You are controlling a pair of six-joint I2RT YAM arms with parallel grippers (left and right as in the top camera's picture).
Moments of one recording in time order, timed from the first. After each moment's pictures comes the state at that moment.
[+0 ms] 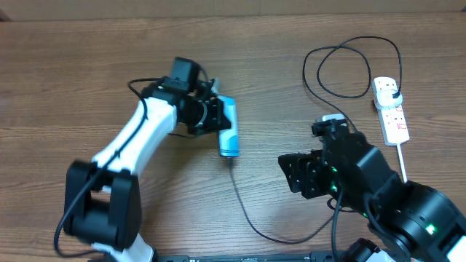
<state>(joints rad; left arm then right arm) -0.27 1.80 1.29 -0.76 0.60 -0.39 0.73 0.96 1.27 -1.14 0.07 0.57</state>
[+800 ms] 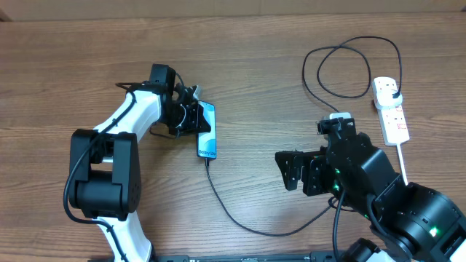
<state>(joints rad) -0.12 1.99 1.29 -0.74 0.61 -0.12 0.73 0.95 1.27 -1.12 0.11 0.61</state>
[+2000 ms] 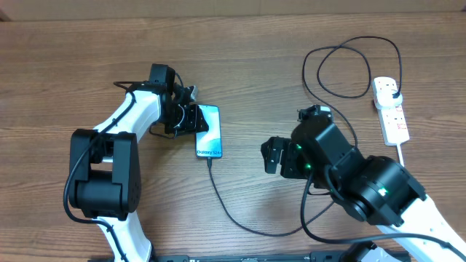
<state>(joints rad) -0.12 1.99 1.29 -0.73 0.50 -0.12 0.73 1.14 1.27 -1.11 0.10 0.79</state>
